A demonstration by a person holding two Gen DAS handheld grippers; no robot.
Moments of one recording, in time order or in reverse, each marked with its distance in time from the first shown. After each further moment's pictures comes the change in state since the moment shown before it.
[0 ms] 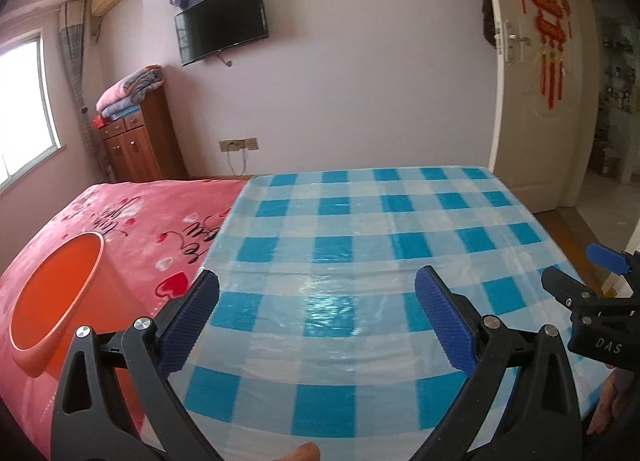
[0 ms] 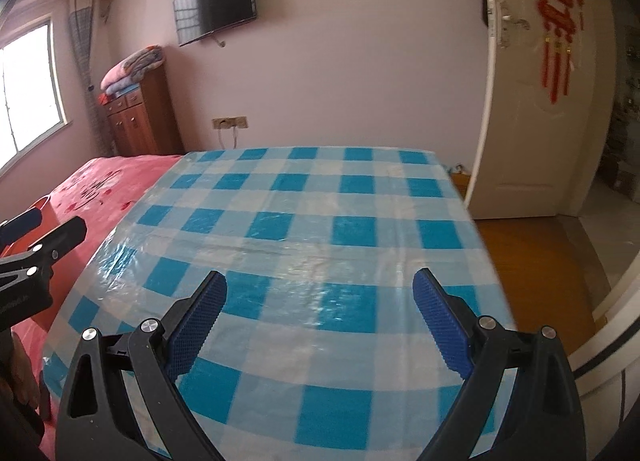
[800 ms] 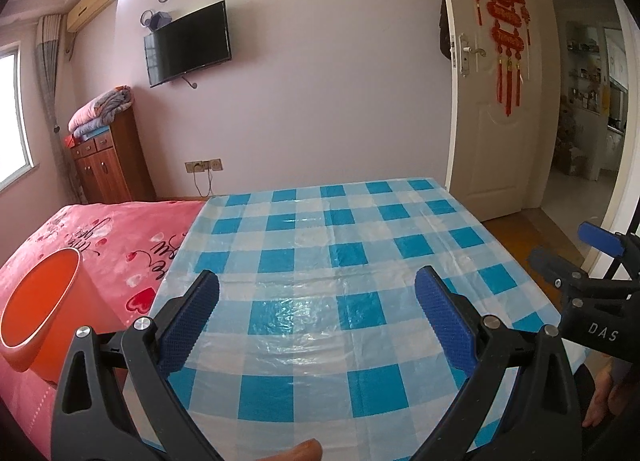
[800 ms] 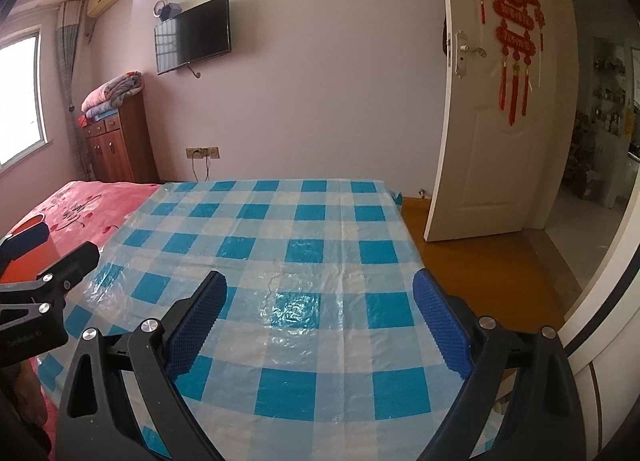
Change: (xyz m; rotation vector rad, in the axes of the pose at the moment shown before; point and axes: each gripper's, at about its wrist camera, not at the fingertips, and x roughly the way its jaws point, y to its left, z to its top) left arm -0.044 -0.038 -0.005 0.040 -0.074 -0.110; right arm -0.068 -0.016 -0.006 0.006 -0.113 -0.097
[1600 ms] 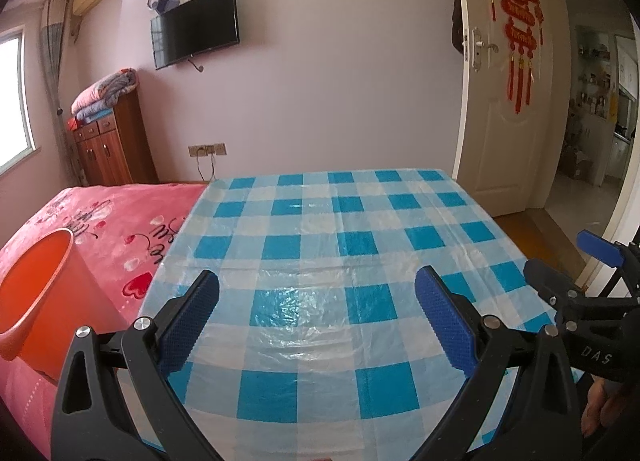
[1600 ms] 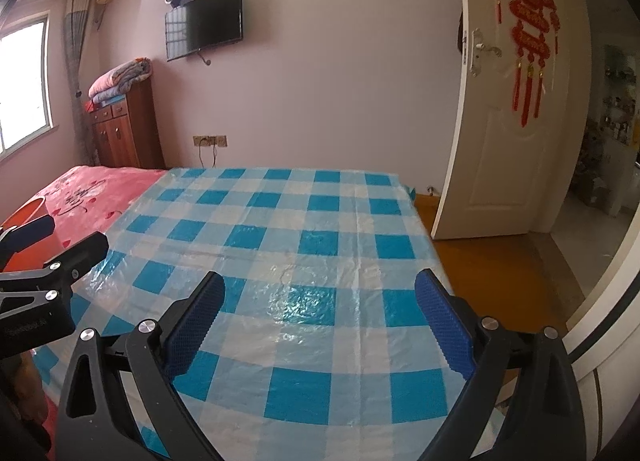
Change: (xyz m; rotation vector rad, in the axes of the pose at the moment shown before) left arm 0.030 0.012 -0.010 -0.042 0.057 0.001; right arm 0.031 0.018 -0.008 -0.039 0.052 0.028
